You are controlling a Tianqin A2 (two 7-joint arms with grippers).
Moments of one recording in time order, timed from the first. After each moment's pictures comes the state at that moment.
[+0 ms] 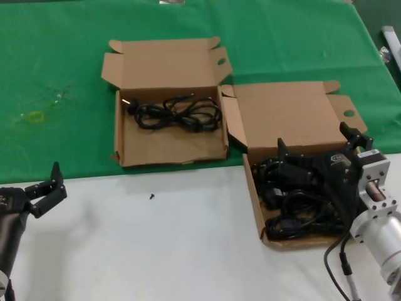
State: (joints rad) left arm 0.00 -0.30 1.60 -1.60 -1.80 0.00 0.00; right arm 0.03 0.30 -1.61 1.57 1.79 -0.03 -0.02
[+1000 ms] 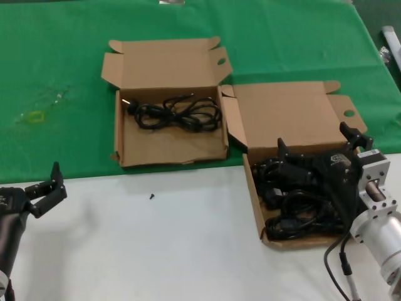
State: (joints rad) left arm 0.00 -0.30 1.60 -1.60 -1.80 0.00 0.00; right arm 0.03 0.30 -1.61 1.57 1.79 -0.03 -0.02
